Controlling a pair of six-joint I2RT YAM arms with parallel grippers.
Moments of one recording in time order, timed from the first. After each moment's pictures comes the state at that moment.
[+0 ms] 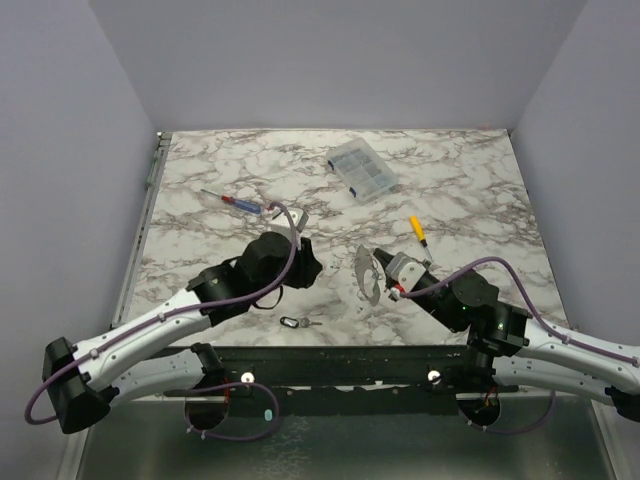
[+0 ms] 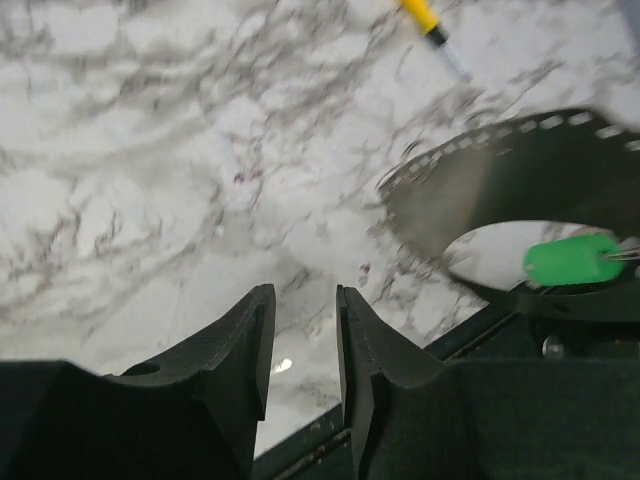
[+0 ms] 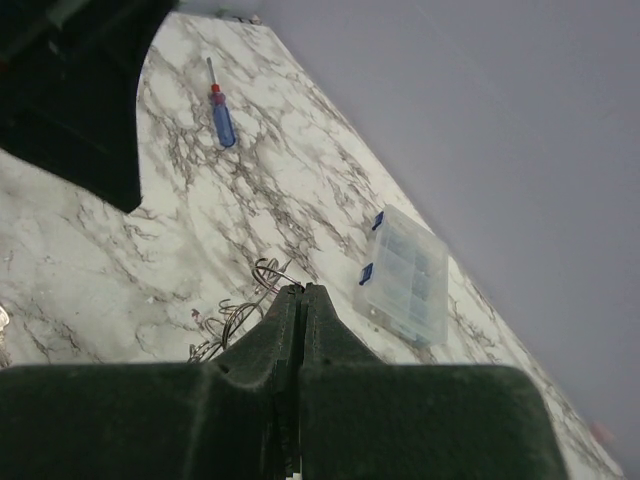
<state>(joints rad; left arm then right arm) -0.94 0.89 0.81 -0.33 -0.20 -0.48 1.18 0.67 0.59 0.09 0.37 -0.58</state>
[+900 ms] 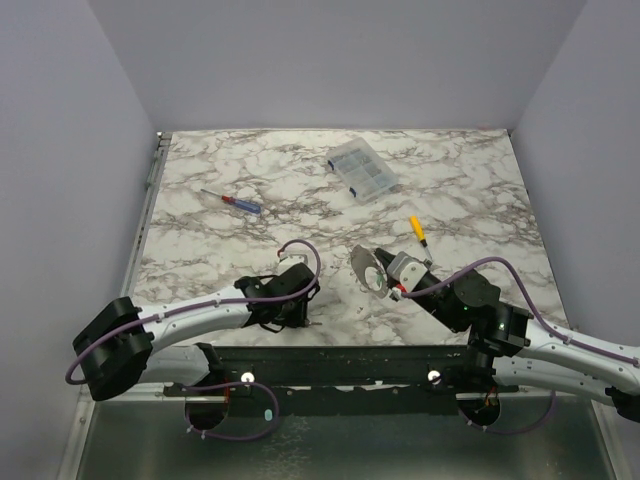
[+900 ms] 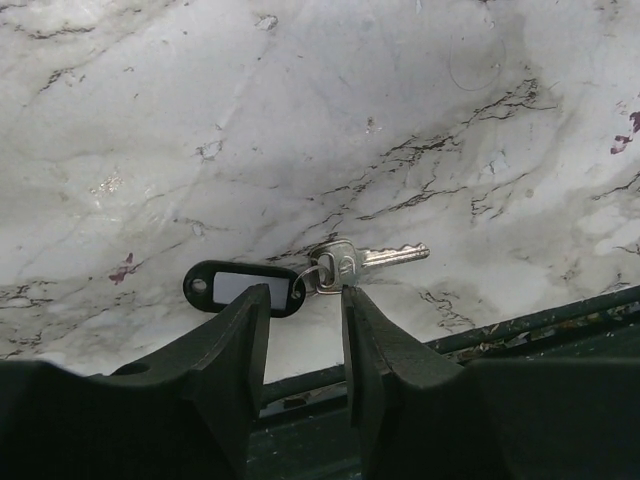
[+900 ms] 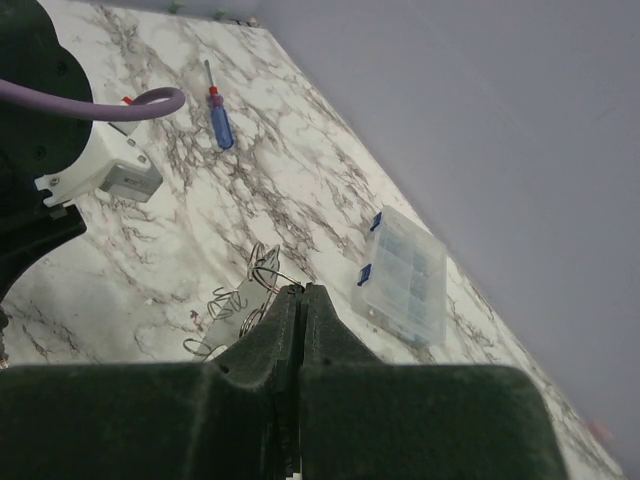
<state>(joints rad) -0.99 1.21 0.62 -0.53 -0.17 -0.85 1.18 0.66 0.59 0.09 0.37 -0.58</state>
